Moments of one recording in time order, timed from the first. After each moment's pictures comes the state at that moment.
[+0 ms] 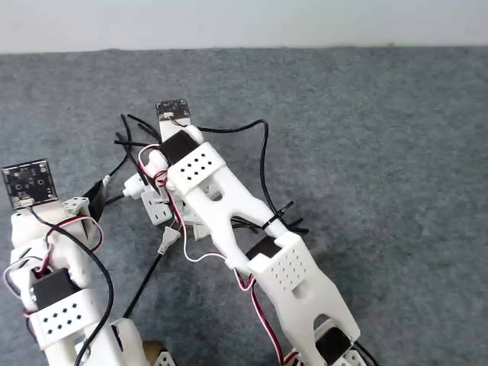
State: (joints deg) left arm -32.0 -62.5 68.1 40.6 -3.2; right arm -45.4 49.2 -54.2 94.5 -31.4
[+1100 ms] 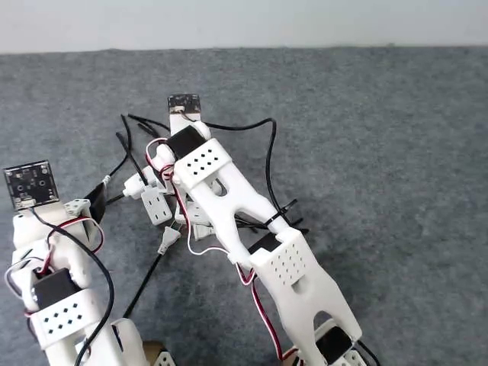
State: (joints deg) left arm -32.0 -62.5 69.1 40.6 -3.2; right arm -43.1 52.2 -57.1 92.9 -34.5
